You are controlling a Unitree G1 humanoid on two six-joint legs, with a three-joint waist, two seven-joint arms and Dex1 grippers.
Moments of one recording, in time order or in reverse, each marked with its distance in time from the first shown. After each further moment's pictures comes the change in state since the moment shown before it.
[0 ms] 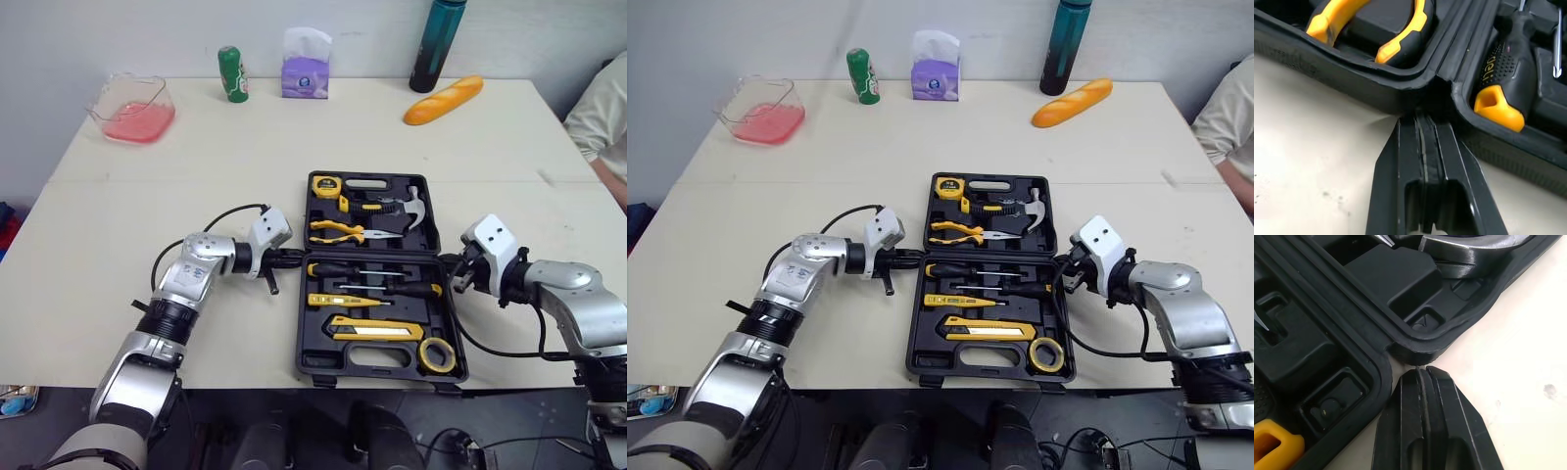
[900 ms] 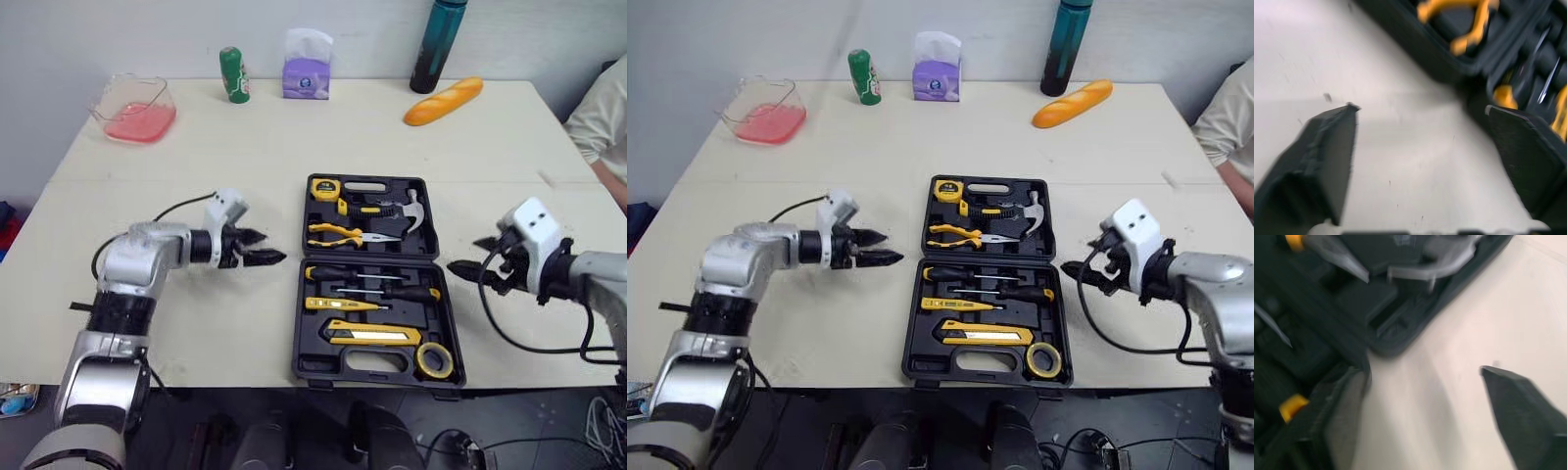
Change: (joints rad) left arm -0.133 0.115 0.186 -0.139 -0.160 0.658 0.069; right arm -0.041 -0.110 -0.216 -0.186 0.152 0.427 0.023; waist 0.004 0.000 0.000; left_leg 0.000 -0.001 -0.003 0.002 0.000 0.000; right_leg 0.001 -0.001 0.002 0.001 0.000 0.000
